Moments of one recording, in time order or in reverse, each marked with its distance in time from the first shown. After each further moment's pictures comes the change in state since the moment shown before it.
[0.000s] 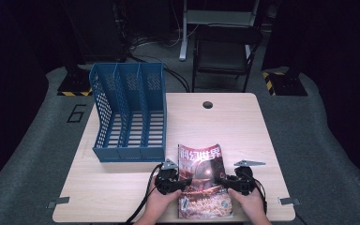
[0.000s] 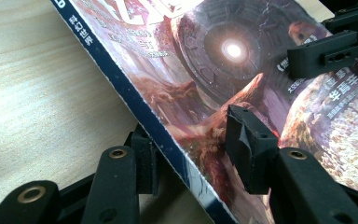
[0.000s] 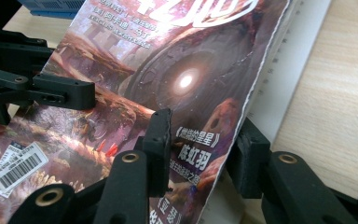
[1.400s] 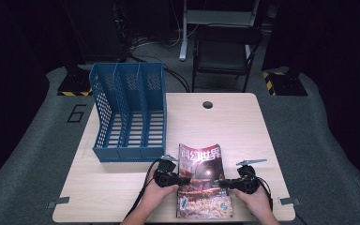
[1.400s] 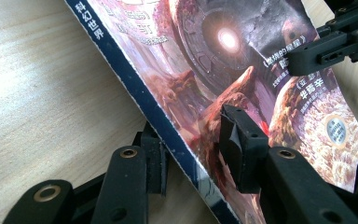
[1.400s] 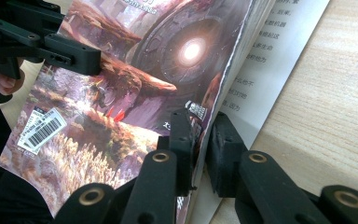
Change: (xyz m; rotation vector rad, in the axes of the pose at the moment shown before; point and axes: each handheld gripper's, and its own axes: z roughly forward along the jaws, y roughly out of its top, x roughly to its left) left arm 0.015 0.019 0.000 0.164 -0.112 -0.070; right arm -0.008 0.004 -0.008 0.137 0.064 0.021
